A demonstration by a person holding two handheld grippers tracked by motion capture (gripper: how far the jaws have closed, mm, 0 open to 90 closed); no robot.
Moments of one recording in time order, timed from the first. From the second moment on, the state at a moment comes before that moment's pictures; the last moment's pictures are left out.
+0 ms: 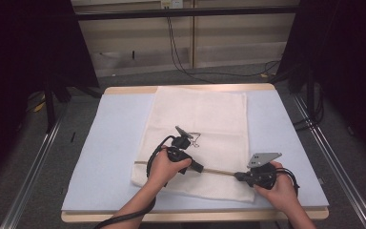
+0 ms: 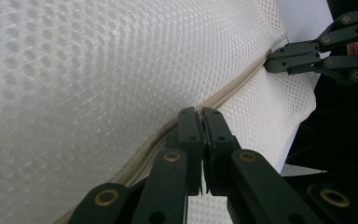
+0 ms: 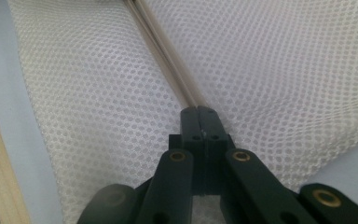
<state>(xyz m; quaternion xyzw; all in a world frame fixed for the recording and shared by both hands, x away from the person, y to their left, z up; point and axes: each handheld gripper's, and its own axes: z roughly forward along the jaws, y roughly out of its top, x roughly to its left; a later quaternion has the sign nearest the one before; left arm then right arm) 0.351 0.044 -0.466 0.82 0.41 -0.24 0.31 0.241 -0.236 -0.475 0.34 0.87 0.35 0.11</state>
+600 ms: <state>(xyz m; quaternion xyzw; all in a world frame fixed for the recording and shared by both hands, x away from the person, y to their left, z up) 0.354 0.060 -0.457 0.82 0.42 -0.23 0.31 0.241 -0.237 -0.476 0.34 0.86 0.35 0.10</state>
